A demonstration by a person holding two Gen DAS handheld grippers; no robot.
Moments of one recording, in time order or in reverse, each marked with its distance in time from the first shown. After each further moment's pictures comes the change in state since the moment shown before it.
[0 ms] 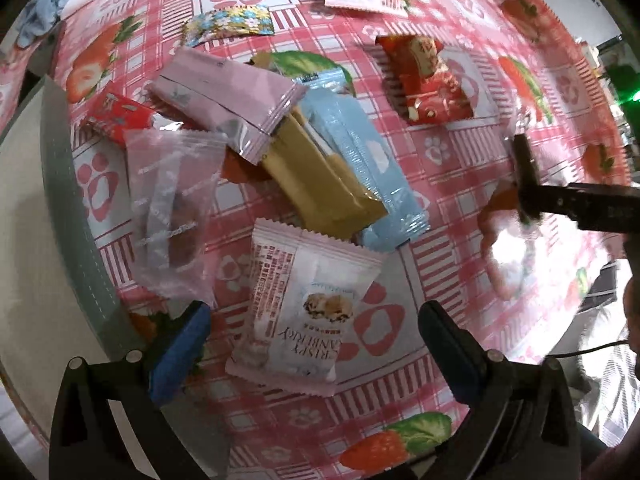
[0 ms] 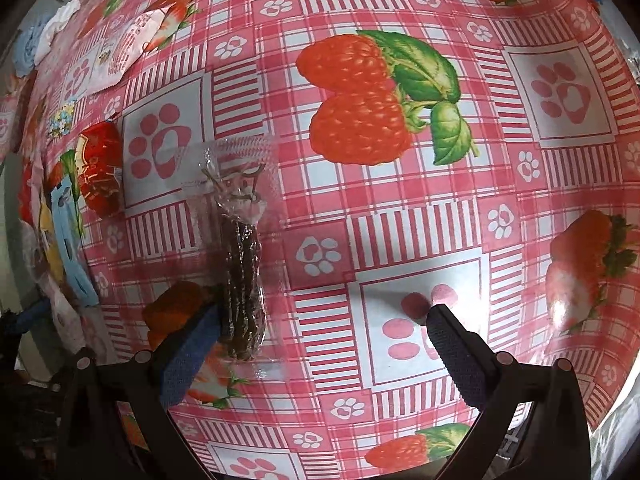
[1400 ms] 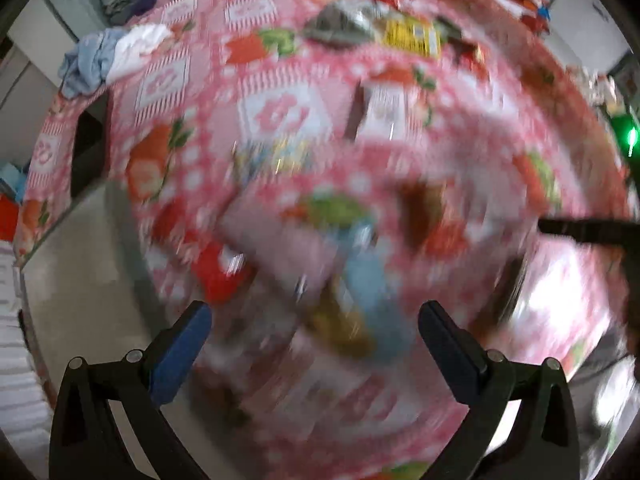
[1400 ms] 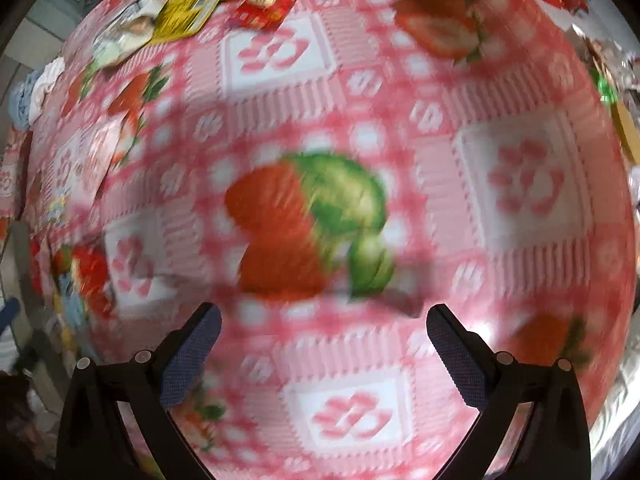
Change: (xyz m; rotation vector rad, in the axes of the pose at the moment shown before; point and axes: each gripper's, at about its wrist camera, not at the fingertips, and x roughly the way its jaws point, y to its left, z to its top) left arm -0.069 -0.009 0.062 -0.026 -0.160 0.129; right arm -0.069 -0.145 0.109 0.051 -0.078 0.057
